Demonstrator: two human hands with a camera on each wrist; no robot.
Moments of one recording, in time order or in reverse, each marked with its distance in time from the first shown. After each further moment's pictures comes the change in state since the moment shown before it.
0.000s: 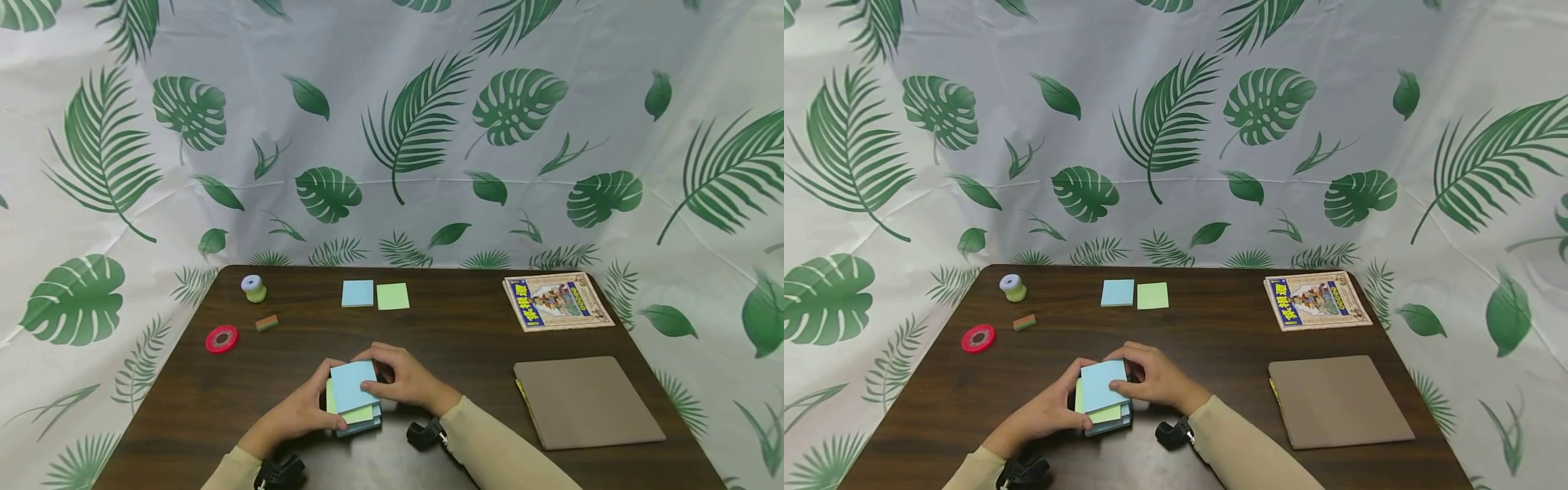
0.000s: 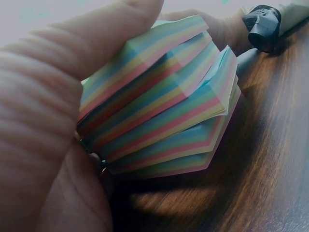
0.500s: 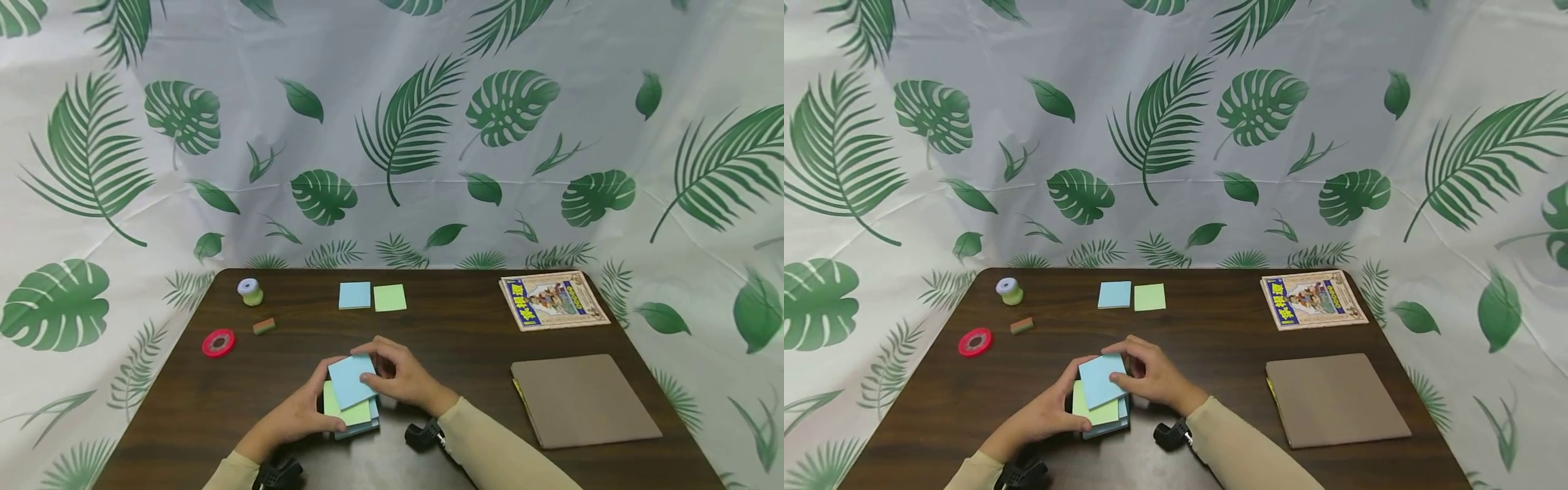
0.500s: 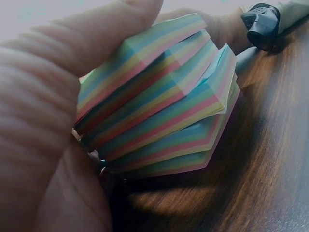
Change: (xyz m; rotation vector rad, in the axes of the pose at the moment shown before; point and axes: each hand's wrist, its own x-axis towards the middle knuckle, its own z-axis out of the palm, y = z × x) left_hand 0.001 -0.002 0.002 0.016 -0.002 -0.015; right_hand 0.000 0.003 0.000 0.050 0.128 -0.058
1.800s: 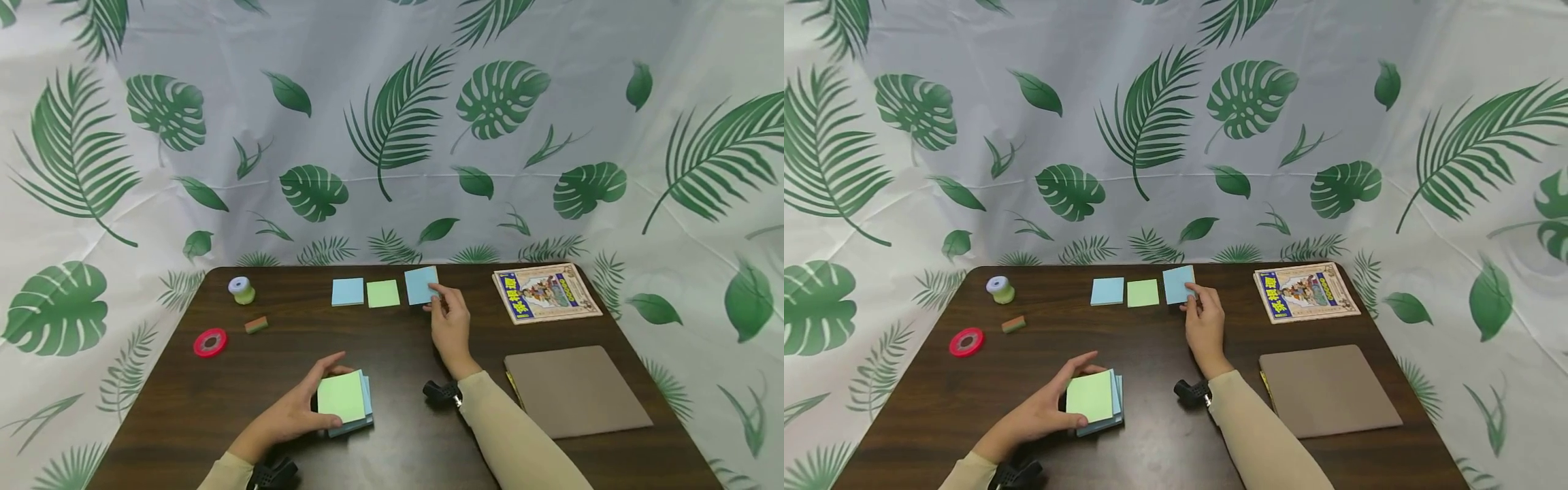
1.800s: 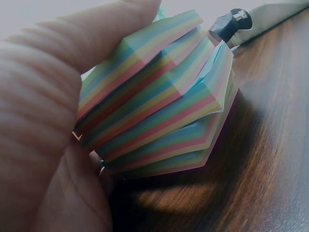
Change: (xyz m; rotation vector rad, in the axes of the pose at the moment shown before) left_hand 0.001 0.006 0.006 0.148 0.033 0.000; right_hand -0.007 0.038 -0.081 -0.226 0.822 0.323
